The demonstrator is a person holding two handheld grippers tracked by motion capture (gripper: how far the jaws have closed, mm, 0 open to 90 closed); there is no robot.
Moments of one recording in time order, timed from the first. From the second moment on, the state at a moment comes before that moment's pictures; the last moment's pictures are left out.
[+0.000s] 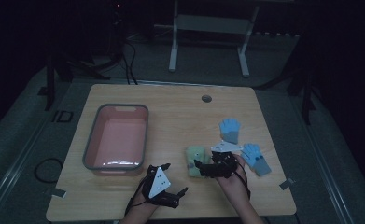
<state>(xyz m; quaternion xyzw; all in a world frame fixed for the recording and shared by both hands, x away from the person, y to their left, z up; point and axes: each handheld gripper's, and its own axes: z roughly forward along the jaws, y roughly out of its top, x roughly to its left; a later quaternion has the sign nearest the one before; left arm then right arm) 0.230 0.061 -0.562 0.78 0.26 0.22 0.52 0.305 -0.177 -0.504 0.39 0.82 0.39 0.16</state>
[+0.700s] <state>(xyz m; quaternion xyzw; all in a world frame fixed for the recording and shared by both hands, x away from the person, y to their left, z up) 0.239 0.051 -0.542 0.81 0.21 0.15 0.52 0.327 -0.214 -0.491 0.33 0.84 0.41 0.13</state>
